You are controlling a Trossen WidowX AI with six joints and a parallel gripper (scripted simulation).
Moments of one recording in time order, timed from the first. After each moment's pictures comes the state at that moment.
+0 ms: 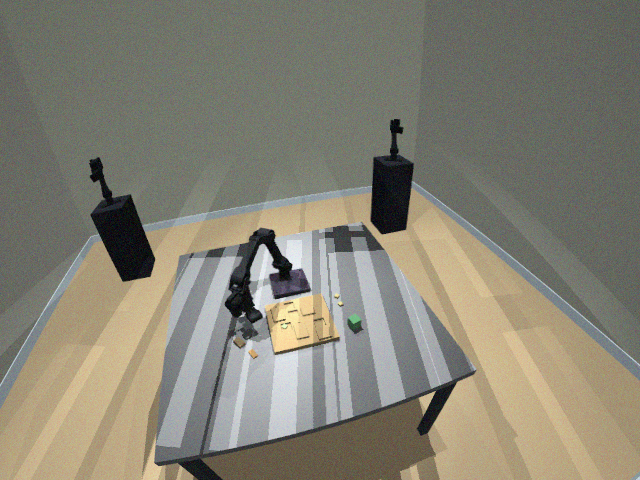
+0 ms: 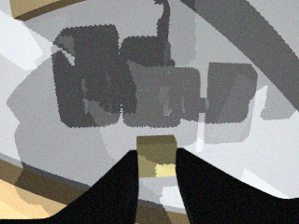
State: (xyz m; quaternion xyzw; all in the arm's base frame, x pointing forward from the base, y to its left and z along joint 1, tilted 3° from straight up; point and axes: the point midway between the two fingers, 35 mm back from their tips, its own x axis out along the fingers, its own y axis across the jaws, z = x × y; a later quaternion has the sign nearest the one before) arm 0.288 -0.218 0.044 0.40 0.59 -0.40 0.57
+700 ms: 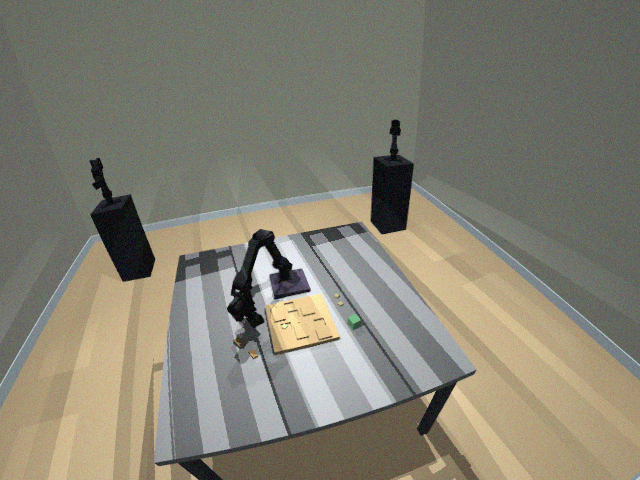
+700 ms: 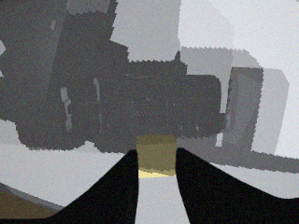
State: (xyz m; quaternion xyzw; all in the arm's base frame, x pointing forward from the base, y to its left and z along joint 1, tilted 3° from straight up) arm 0.284 -0.216 0.011 0.40 0.59 -0.40 0.57
